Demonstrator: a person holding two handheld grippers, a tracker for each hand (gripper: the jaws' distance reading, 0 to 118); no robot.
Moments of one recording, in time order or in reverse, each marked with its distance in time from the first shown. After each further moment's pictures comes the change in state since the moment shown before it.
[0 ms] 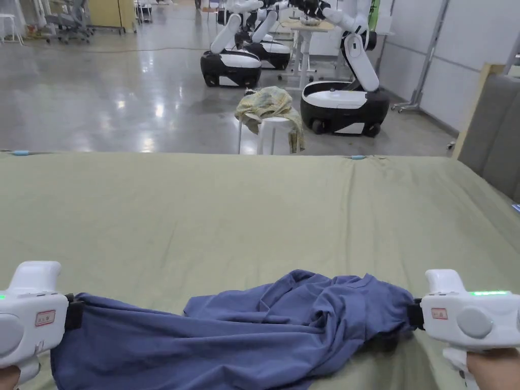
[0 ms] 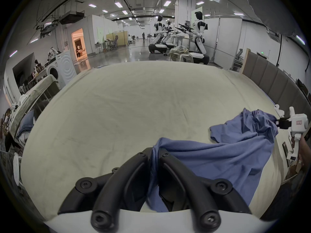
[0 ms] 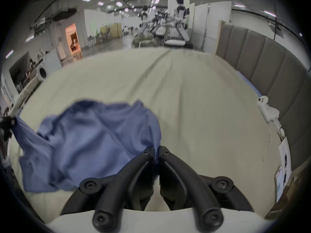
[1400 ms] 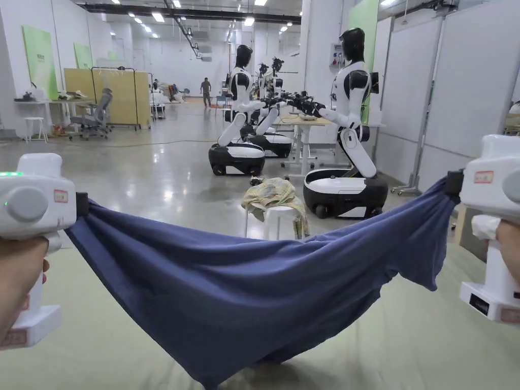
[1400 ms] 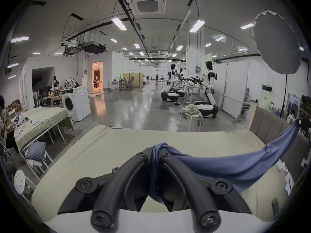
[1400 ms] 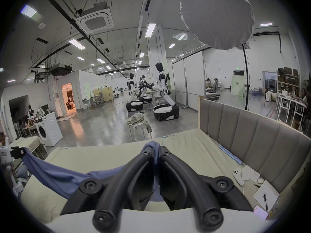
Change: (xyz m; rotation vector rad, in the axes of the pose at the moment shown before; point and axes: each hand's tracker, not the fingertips) left arm -0.015 0.220 0.095 0.438 0.095 0.080; right arm -0.003 0.233 0.200 0.560 -0.070 -0.172
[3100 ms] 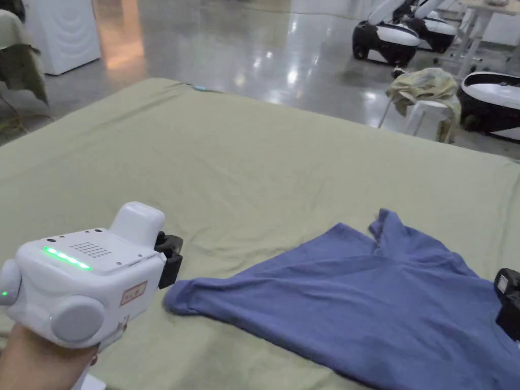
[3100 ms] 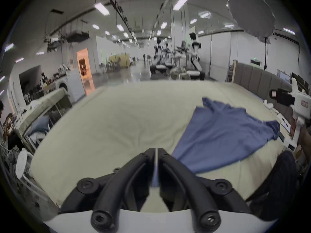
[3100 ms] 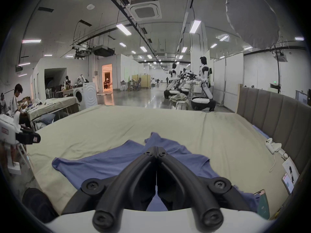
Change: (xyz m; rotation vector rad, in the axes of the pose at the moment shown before) left arm -0.110 -0.283 0.190 -0.267 -0.112 -0.109; right arm -0.135 -0.294 0.153 -0.057 0.346 0.218
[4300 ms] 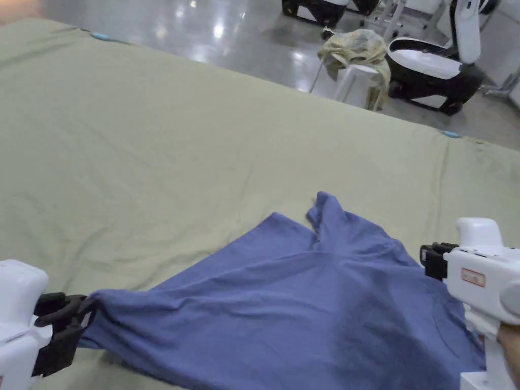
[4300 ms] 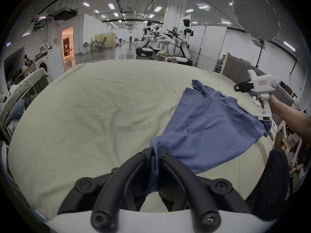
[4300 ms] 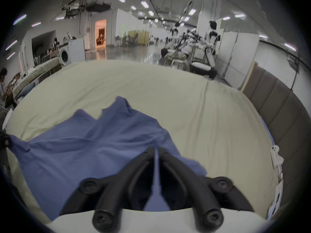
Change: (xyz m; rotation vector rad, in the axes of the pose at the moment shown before) left arm -0.002 -0.012 -0.084 -0.121 -0.186 0.054; right arm 0.095 0.006 -0.230 -0.466 -0.048 0.119
